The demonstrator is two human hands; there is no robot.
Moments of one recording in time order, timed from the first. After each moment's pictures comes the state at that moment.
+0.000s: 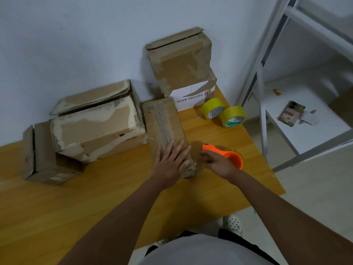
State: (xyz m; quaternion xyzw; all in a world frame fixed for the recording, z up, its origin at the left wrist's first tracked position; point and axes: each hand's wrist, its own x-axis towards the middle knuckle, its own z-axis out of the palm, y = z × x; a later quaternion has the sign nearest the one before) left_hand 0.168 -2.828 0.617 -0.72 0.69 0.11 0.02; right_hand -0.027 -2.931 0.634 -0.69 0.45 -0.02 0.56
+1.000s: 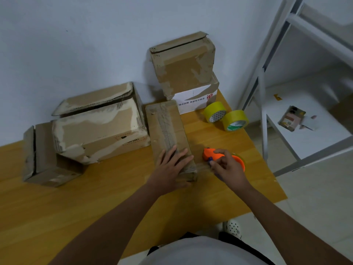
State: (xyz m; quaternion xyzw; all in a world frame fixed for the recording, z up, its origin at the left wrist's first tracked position) left_hand 0.183 -2.820 0.618 -0.65 0.76 0.09 -0.02; right_hand -0.049 -2.913 0.634 -0.68 0.47 -0.22 0.51
